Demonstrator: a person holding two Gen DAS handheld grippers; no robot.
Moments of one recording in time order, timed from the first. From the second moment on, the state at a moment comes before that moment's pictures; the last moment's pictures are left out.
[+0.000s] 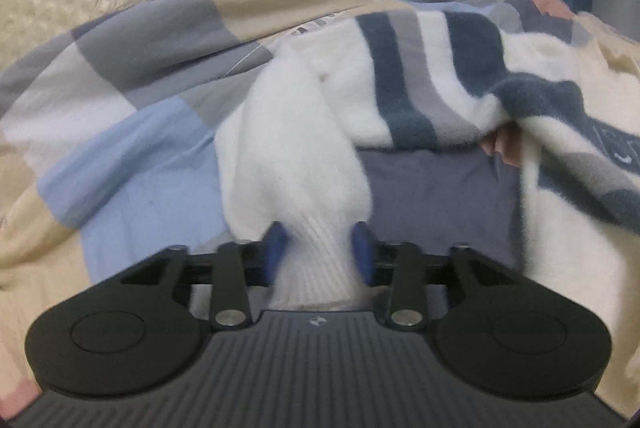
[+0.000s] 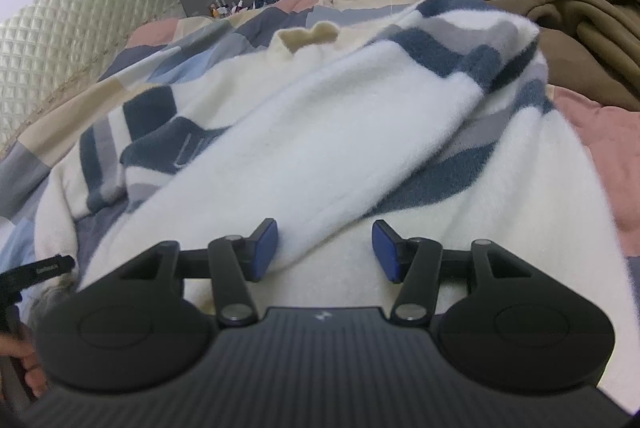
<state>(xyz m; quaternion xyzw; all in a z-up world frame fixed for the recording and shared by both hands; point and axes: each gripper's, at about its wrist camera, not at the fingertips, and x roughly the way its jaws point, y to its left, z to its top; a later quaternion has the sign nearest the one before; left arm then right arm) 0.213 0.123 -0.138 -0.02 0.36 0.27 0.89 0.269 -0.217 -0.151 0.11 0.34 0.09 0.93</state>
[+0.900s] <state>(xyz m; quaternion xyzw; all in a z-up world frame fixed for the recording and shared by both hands) 0.218 -0.152 0.143 0.24 0.19 0.02 0.95 0.259 -0.288 -0.114 0.17 0.30 0.05 0.94</state>
